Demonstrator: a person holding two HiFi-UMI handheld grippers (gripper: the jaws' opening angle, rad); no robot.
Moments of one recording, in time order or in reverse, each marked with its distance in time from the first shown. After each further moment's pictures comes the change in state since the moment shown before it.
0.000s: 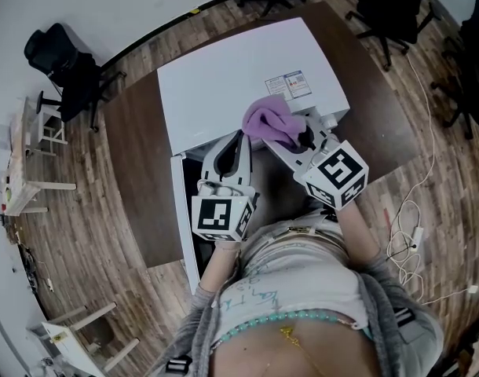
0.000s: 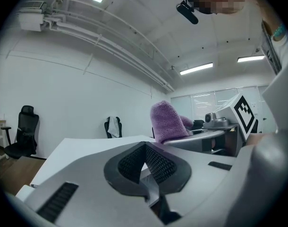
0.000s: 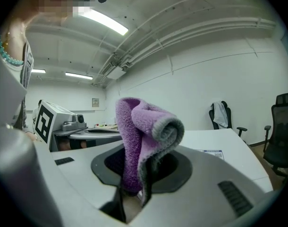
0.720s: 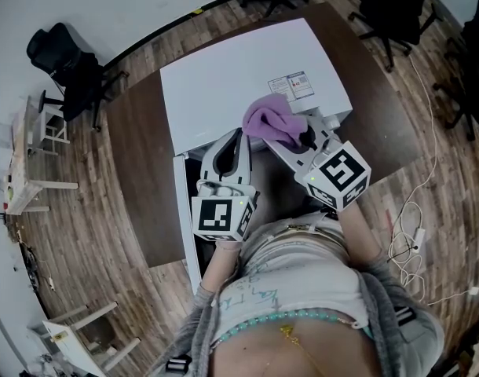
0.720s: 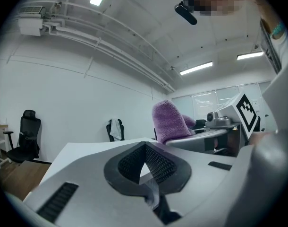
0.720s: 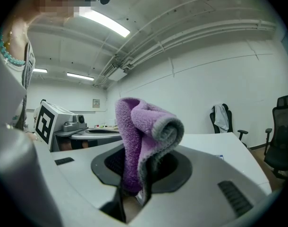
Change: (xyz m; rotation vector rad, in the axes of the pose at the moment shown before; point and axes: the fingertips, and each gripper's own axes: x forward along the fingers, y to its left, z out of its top) left arm -0.002 0.005 0.009 0.017 -0.024 0.023; right arm 0.001 0.003 0.010 -0.021 -0.025 0.005
